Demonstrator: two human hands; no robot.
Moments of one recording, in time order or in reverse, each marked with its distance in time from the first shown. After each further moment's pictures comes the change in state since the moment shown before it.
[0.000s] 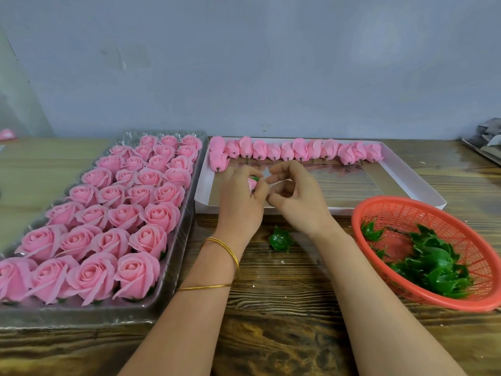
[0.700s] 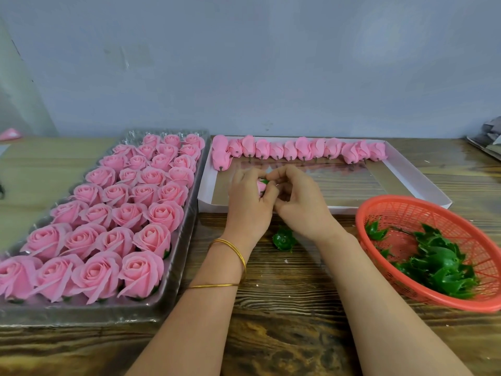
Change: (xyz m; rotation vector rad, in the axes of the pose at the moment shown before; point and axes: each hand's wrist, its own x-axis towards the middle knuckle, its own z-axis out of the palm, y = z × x) left_hand -0.004 -0.001 0.008 -0.039 -0.041 0.012; right_hand 0.003 0.012 0.004 -0.141 -0.049 -0.100
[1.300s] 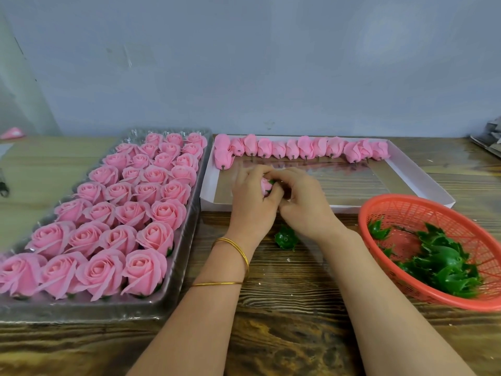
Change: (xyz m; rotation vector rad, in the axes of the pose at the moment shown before) left_hand -0.002 0.003 0.000 -0.072 -0.059 -0.016; right_hand -0.001 -0.012 -0.004 -0.223 -0.002 -0.179
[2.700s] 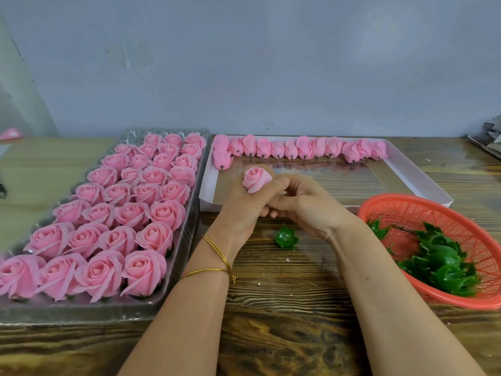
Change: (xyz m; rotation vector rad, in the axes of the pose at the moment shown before) left_hand 0.000 0.000 -0.012 -0.843 -0.198 -0.212; right_hand -0.001 -0.008 -0.016 0.889 -0.386 0.337
